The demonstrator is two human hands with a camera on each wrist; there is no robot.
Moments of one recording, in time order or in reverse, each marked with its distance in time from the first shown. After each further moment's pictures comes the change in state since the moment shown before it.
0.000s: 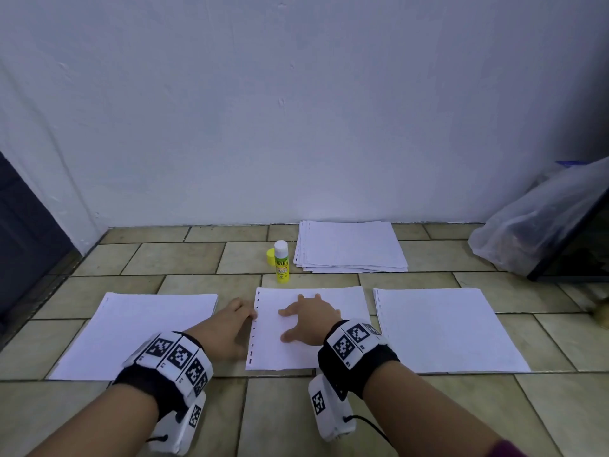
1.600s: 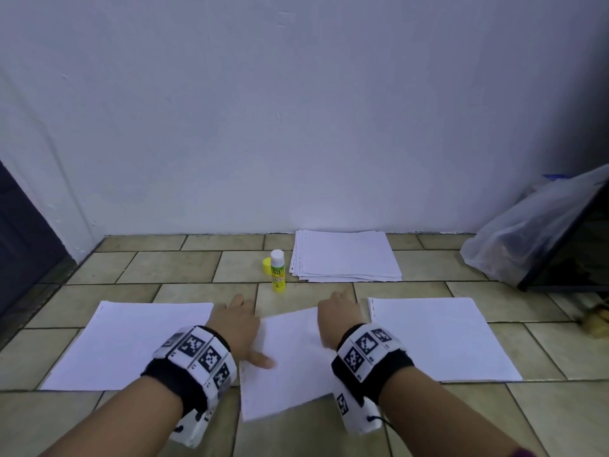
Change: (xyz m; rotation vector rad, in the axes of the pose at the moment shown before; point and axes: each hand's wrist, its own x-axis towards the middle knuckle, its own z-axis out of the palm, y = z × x) left_hand 0.006 0.040 -0.014 0.455 -0.020 -0.028; right_hand -0.008 0.026 -0.015 -0.459 0.204 0.143
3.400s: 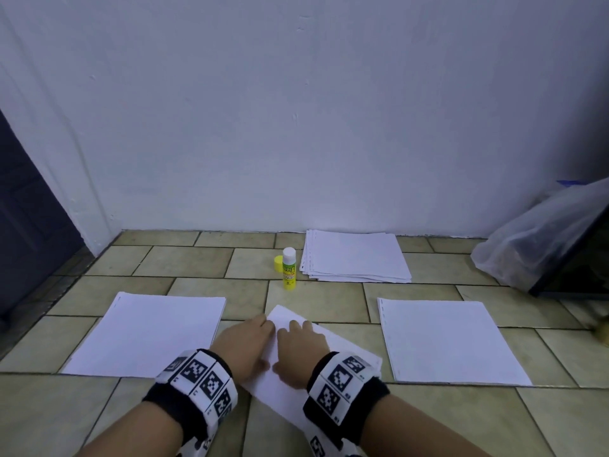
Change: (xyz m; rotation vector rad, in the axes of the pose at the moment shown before) left_hand -0.019 0.008 0.029 -0.207 0.093 0.019; right_hand -0.026 -0.070 0.024 0.138 -0.060 -0.202
